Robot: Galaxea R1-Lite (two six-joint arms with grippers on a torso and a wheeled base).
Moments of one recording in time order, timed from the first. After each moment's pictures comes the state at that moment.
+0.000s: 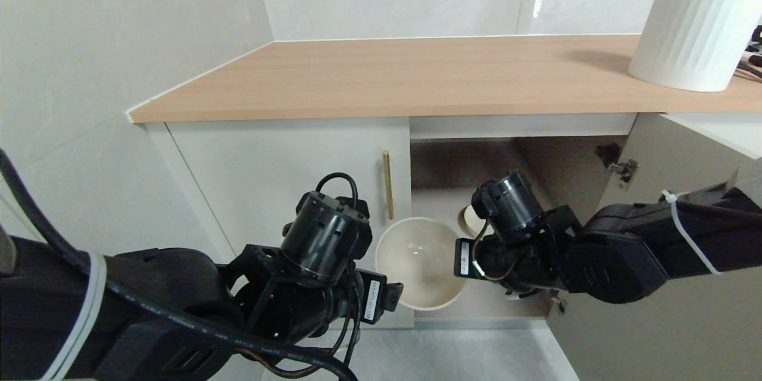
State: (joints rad) left arm -0.77 1.79 -0.88 -0.15 0.31 -0.34; right arm 0.69 1.98 -1.14 -0.09 -0.20 0.65
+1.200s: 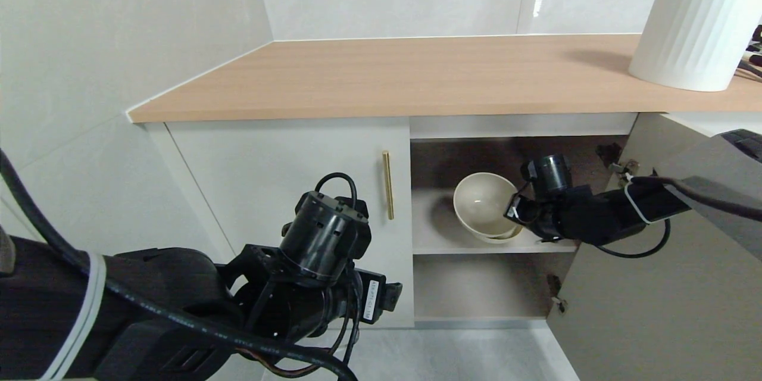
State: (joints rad) left arm -0.77 1.79 -0.88 -0.15 0.31 -0.34; right arm 0.33 2.23 -1.31 -0.28 -0.28 0.70
